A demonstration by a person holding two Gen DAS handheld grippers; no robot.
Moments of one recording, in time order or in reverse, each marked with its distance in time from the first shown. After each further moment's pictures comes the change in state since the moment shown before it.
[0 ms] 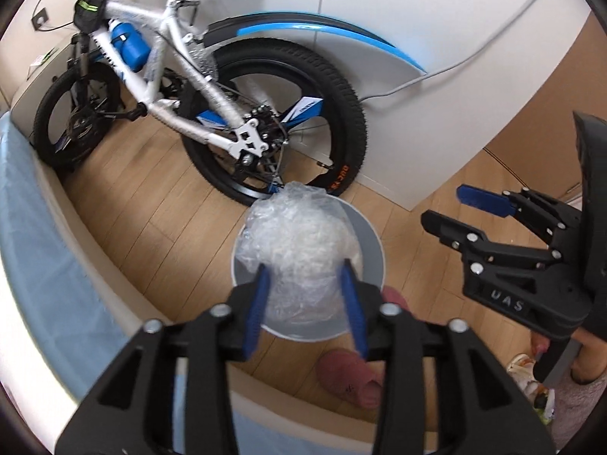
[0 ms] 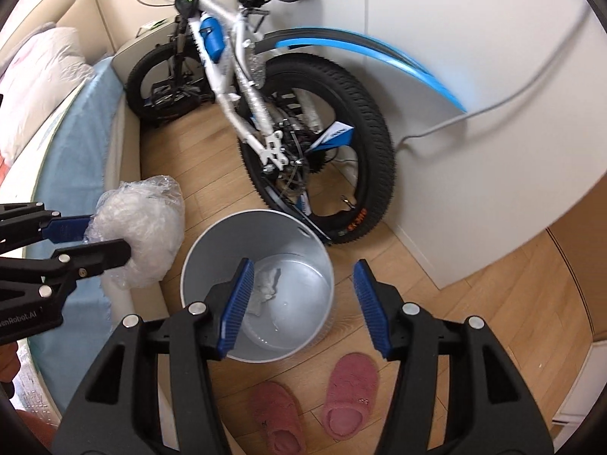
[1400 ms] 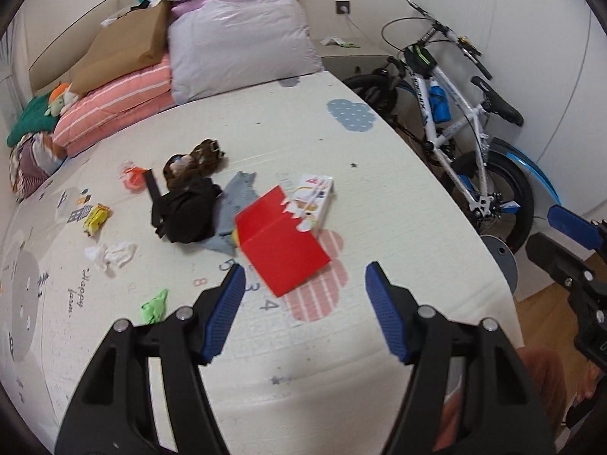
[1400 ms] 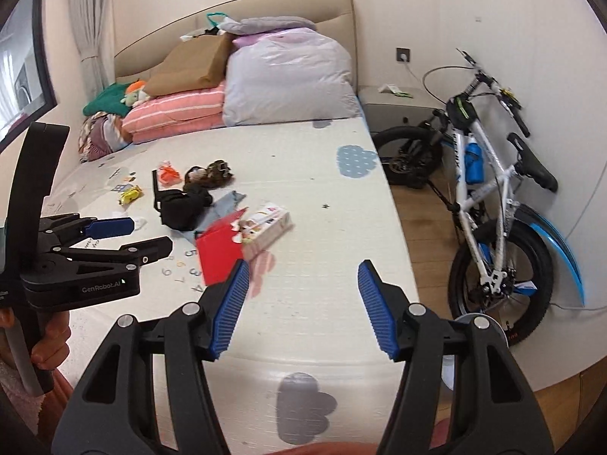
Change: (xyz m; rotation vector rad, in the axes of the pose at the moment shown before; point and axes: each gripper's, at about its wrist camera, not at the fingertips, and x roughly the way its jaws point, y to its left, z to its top) left arm -0.357 0.192 -0.308 -0.664 -0.242 0.506; right arm -0.253 0.377 -0.059 -0.535 -0.236 0.440
